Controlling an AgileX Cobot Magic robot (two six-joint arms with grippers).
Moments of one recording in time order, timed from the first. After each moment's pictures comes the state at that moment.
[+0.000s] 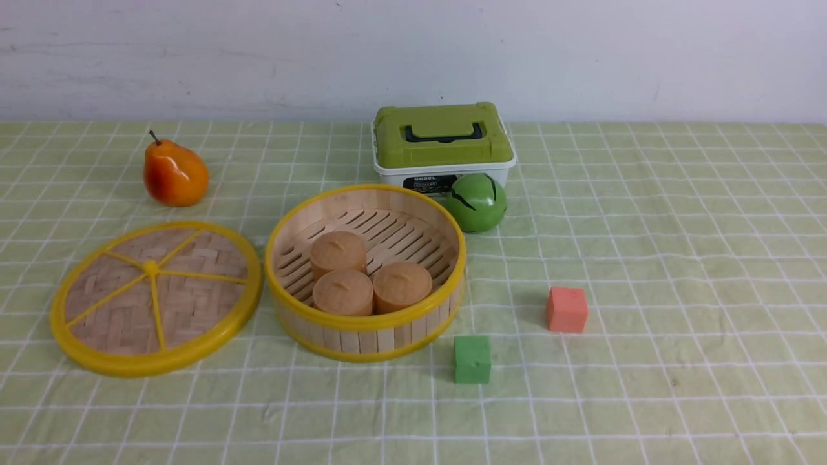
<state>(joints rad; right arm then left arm) -0.10 -0.01 0.02 -0.05 0.38 0.08 -0.04 0.04 -0.31 0.11 0.38 -0.27</state>
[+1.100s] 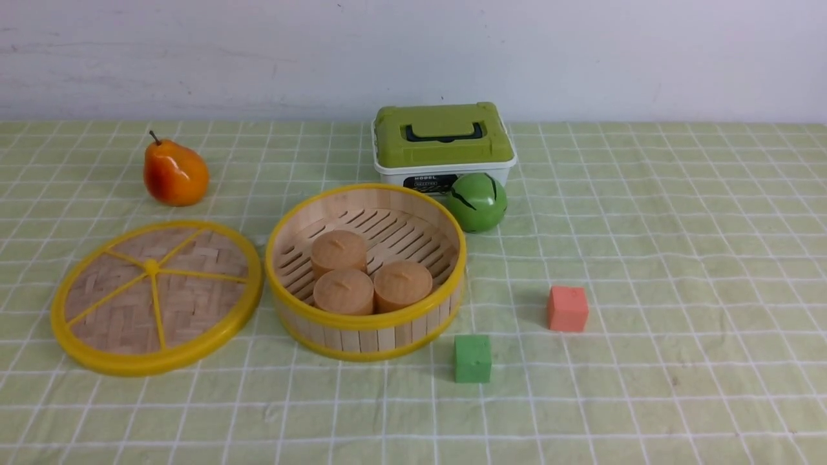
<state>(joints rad) -0.10 -0.01 0.02 -0.05 0.38 0.08 -0.13 -0.01 0.03 0.05 0.39 -0.20</state>
